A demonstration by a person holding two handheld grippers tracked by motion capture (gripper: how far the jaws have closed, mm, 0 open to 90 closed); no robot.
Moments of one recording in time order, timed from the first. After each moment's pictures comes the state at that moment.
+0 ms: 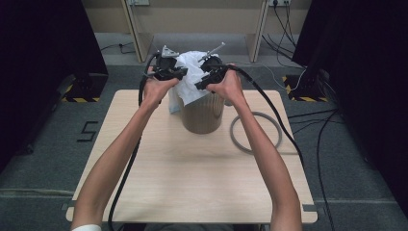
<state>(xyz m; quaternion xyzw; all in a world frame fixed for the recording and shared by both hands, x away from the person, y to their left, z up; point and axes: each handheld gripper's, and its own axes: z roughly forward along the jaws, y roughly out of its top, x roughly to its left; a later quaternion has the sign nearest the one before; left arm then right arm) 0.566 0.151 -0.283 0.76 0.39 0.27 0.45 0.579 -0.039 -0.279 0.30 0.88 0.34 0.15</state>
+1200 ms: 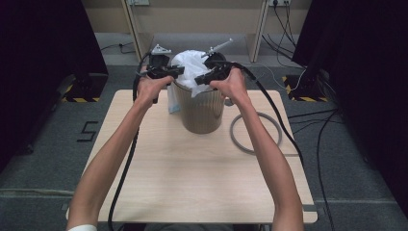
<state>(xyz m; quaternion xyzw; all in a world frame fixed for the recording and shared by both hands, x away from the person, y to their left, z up) 0.567 0.167 -0.280 0.75 0.39 0.24 0.48 0.565 -0.048 -0.261 0.28 0.87 0.40 0.12</state>
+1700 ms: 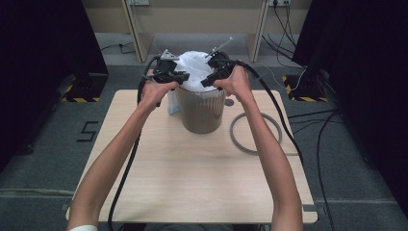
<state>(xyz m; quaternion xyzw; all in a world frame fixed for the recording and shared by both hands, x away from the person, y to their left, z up) 0.563 0.150 -0.291 0.79 0.36 0.23 0.44 0.577 -0.059 -0.264 0.32 0.88 0.34 0.13</state>
